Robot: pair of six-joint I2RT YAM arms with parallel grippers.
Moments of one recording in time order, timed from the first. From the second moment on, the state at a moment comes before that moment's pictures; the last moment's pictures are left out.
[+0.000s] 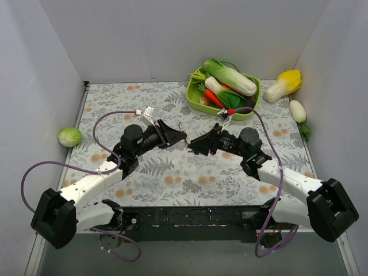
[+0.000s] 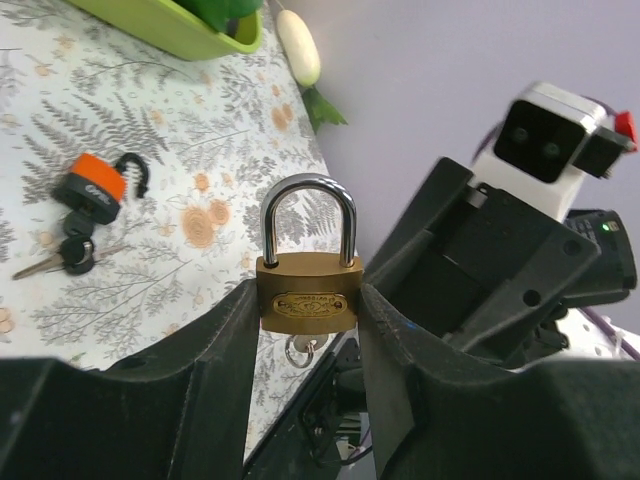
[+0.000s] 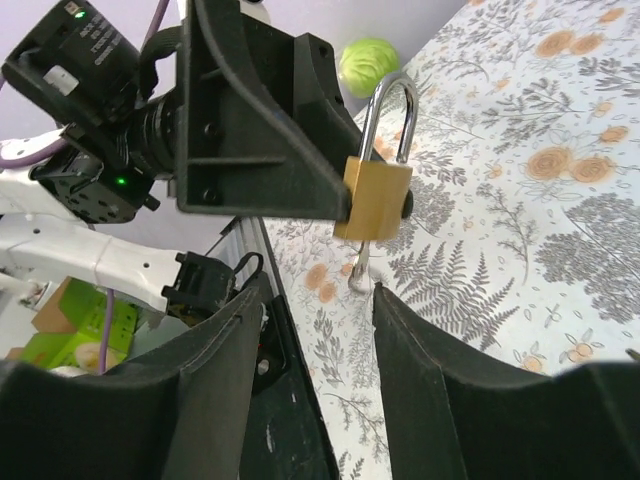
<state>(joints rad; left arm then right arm) -0.59 1.10 0.63 0.40 0.32 -0.98 0.65 1.20 0.57 0.69 -0.60 0.76</state>
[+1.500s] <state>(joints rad) -0.47 1.17 0.75 0.23 1.38 -0.75 0.64 1.22 0.85 0.51 -1.17 0.42</state>
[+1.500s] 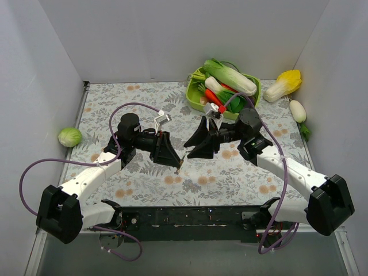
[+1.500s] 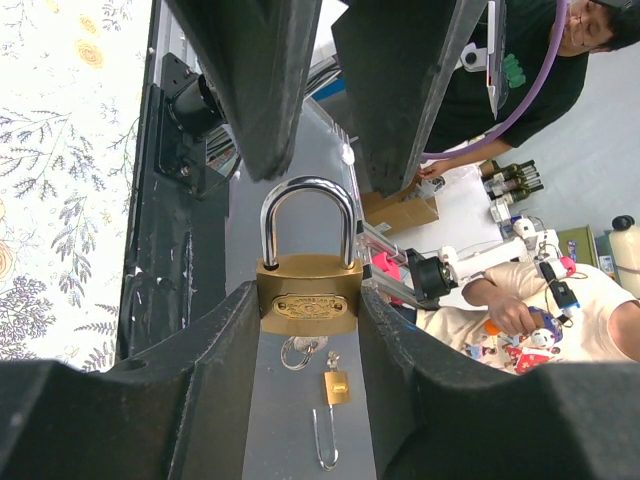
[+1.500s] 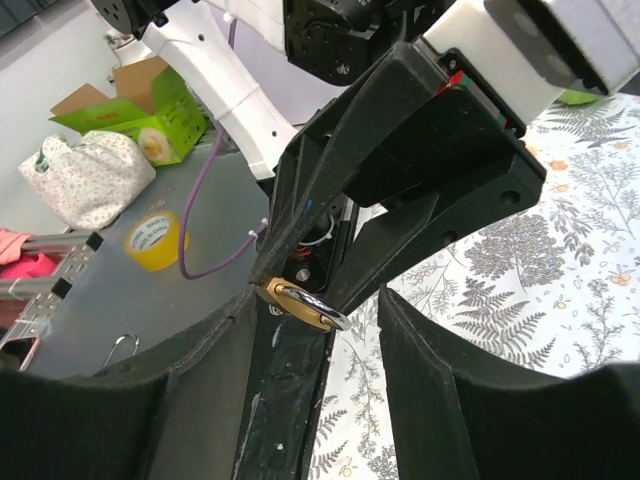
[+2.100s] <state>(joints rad) -0.46 1.18 0.77 0.11 1.34 -0.65 0.67 1.25 0.88 0.34 -1.16 0.33</state>
